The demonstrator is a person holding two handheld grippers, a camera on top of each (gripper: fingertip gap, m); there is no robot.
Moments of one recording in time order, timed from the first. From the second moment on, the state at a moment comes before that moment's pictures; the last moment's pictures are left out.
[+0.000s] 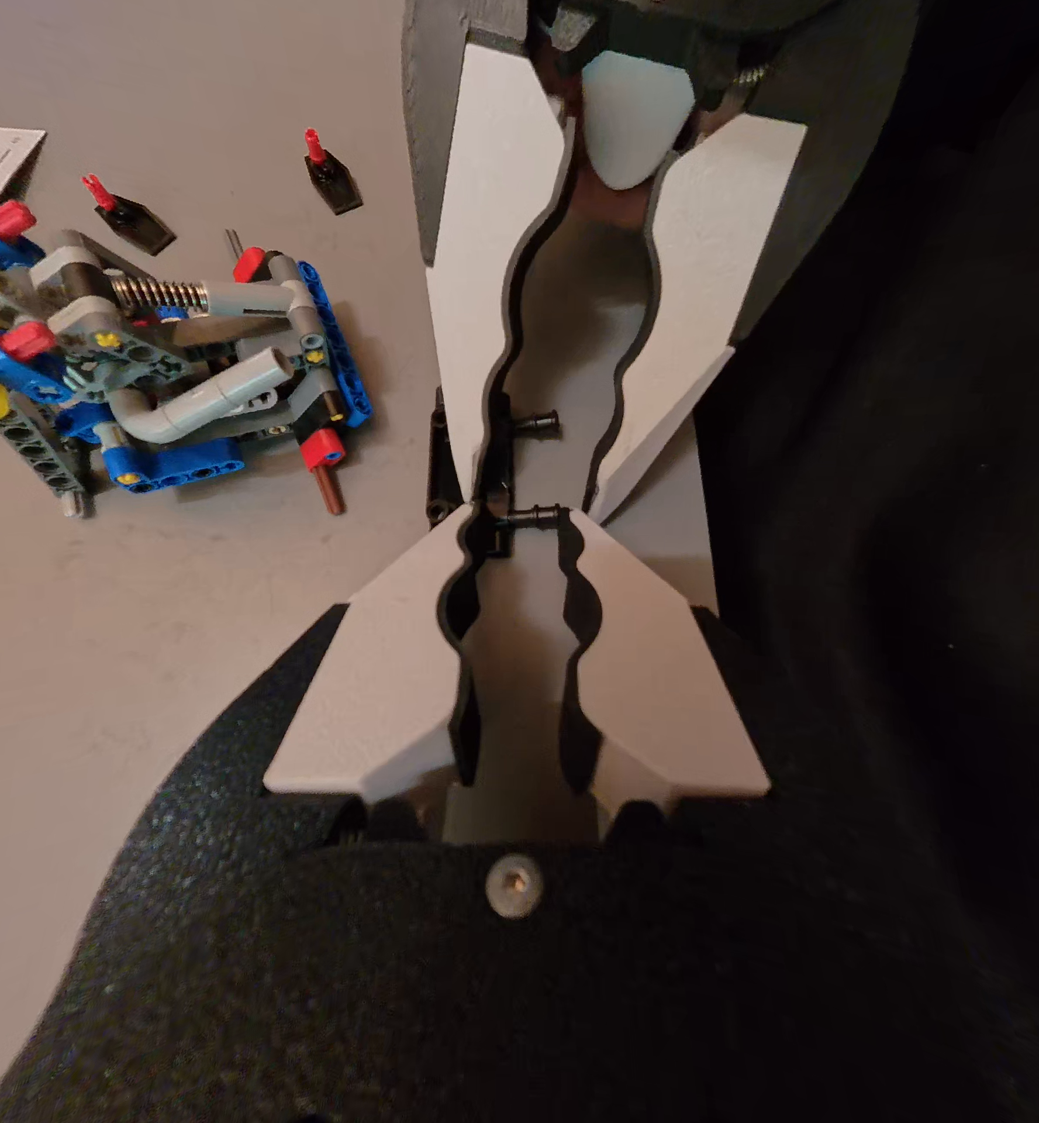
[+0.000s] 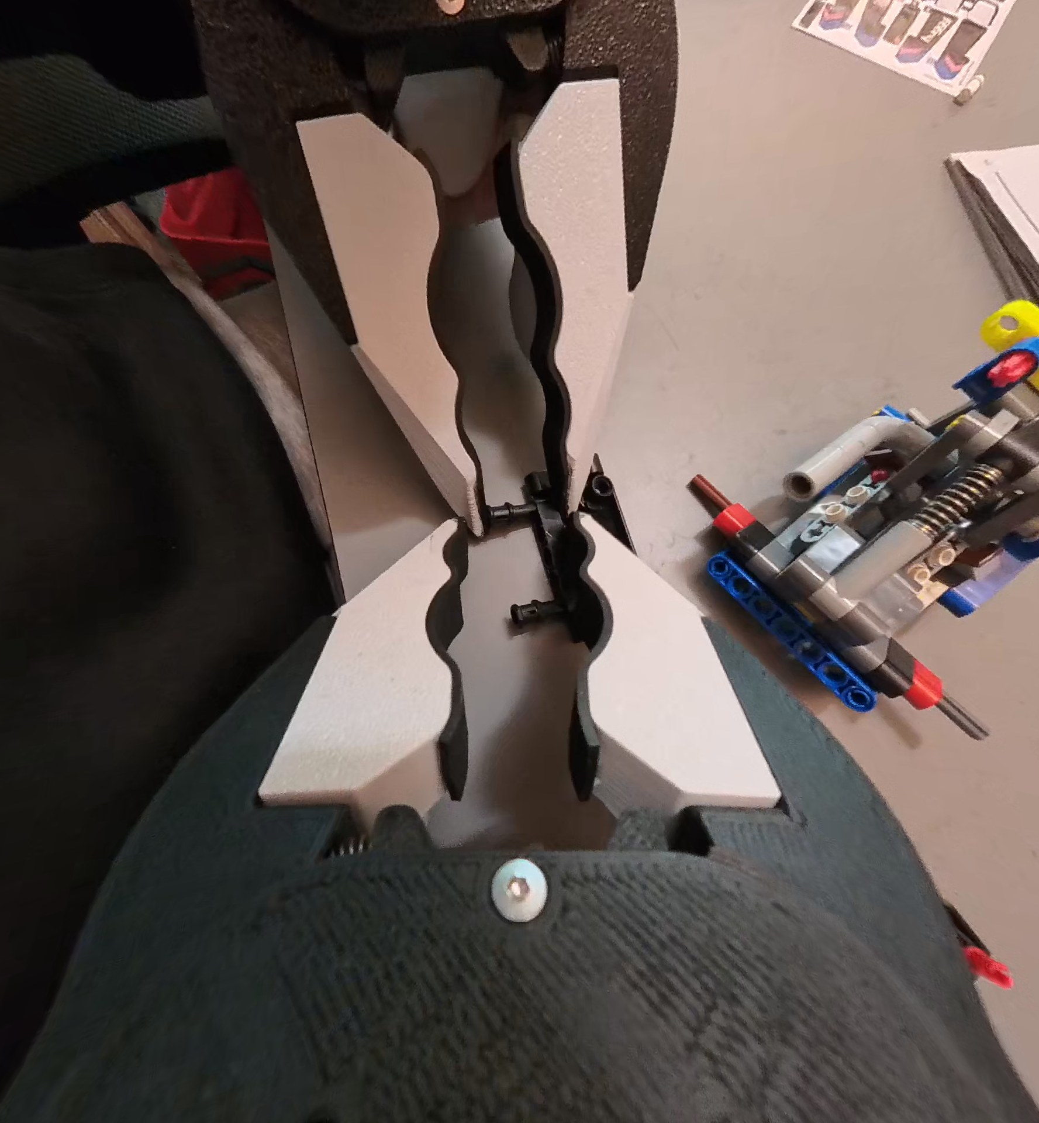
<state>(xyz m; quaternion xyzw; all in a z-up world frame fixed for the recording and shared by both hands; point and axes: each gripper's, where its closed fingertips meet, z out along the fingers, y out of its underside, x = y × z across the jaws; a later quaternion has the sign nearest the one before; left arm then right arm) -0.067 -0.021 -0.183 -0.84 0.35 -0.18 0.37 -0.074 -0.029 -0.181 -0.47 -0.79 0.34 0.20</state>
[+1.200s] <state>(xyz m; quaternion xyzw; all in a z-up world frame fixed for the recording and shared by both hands) -0.072 -0.021 -0.184 -0.85 0.33 -0.16 0.37 -0.073 -0.037 -0.181 -0.45 -0.79 0.38 0.18</state>
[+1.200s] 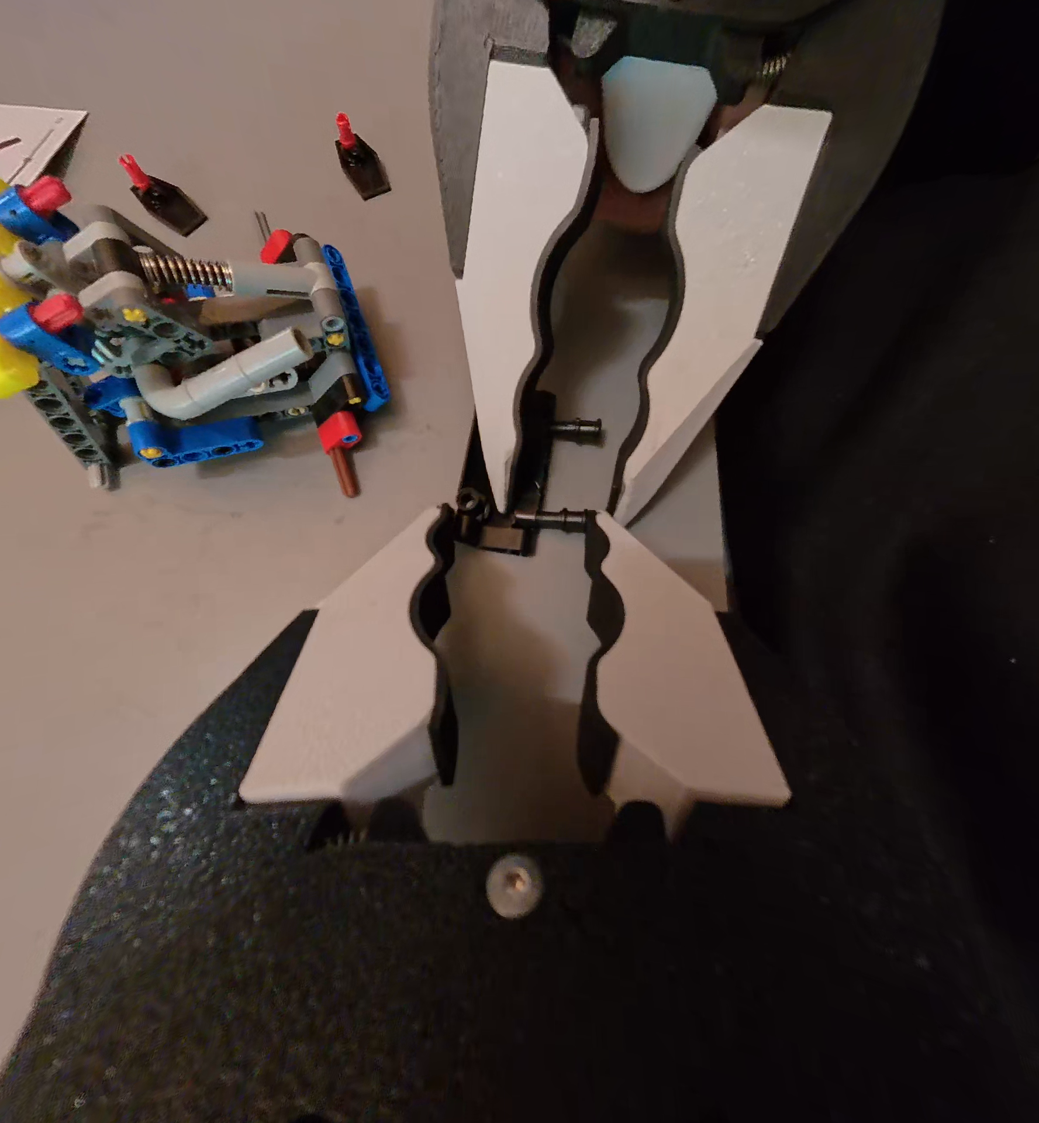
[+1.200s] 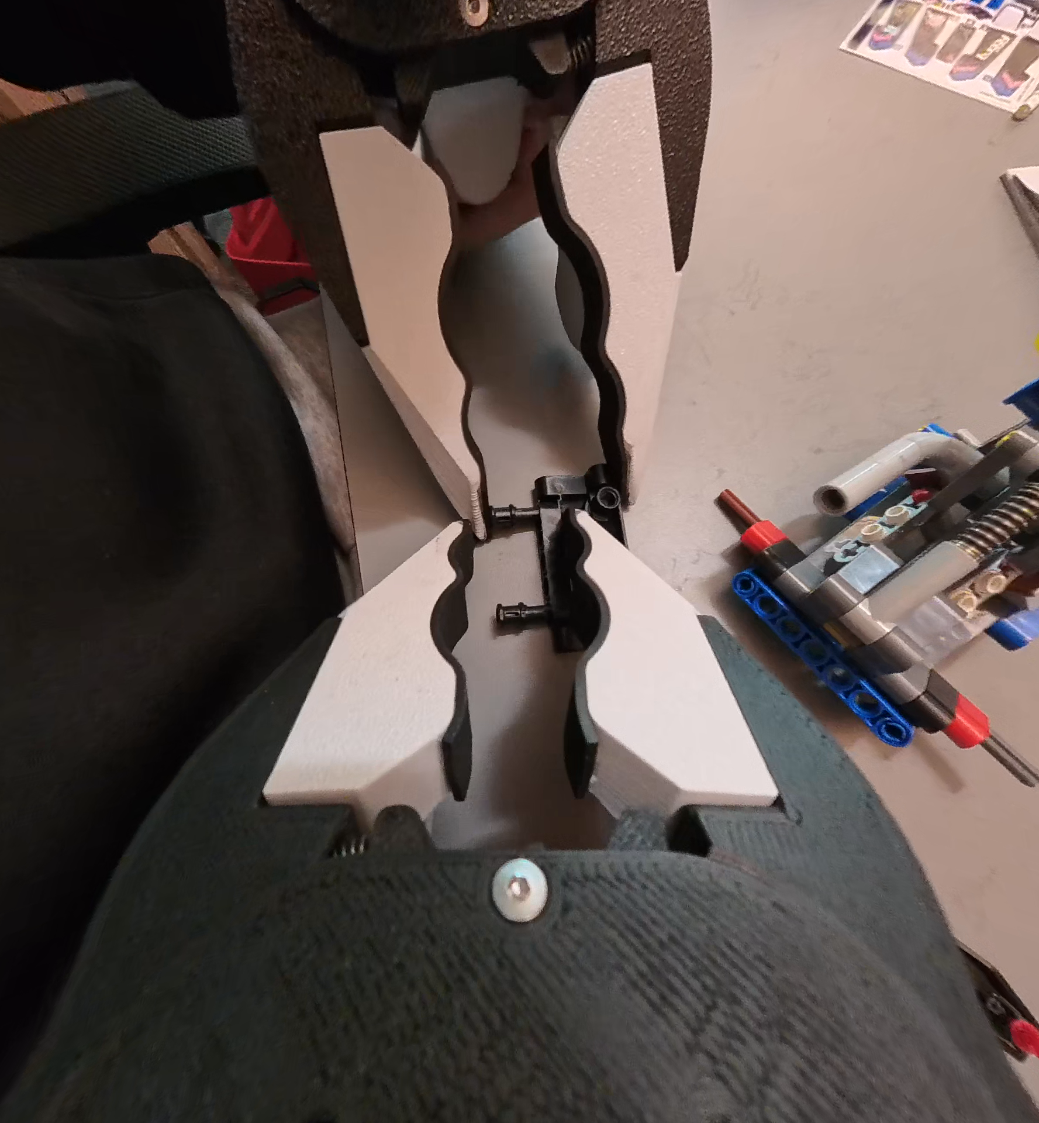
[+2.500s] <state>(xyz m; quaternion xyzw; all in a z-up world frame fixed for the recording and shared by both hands) -0.067 -0.028 -0.180 -0.86 0.29 -0.24 0.35 -0.068 -0.042 -0.177 -0.51 -0.74 0.41 0.16</state>
